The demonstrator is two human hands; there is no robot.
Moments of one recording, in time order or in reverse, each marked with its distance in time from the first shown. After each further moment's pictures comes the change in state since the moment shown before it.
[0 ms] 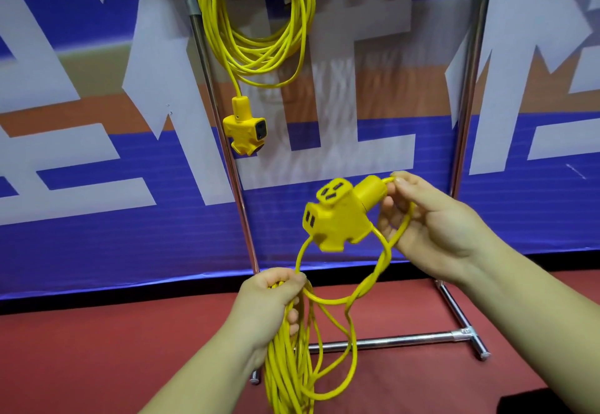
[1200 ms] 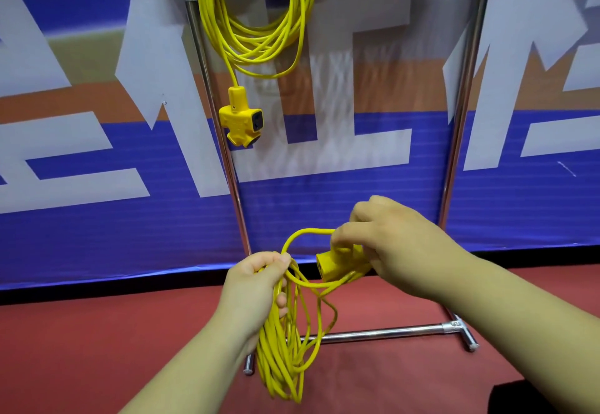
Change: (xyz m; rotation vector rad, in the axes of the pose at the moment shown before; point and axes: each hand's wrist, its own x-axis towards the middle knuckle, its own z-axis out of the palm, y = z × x) left_hand -0.002 0.004 -0.004 -0.055 0.051 0.107; right_hand -0.002 0.023 -0.010 -1.963 -0.424 -0.812
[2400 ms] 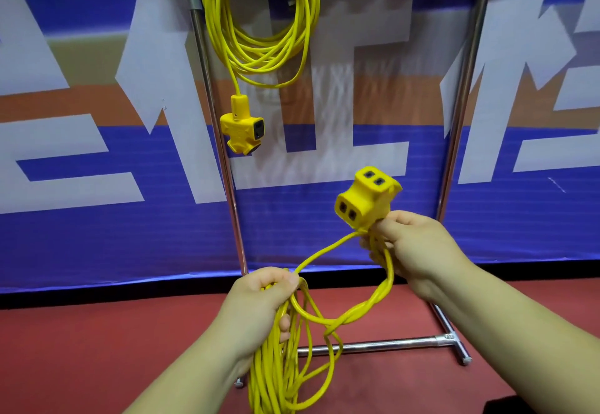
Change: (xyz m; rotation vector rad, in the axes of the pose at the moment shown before) left_hand -0.007 0.003 -0.007 0.067 -0.157 -0.066; right_hand 0.010 -0.001 0.008 1.257 0.349 1.125
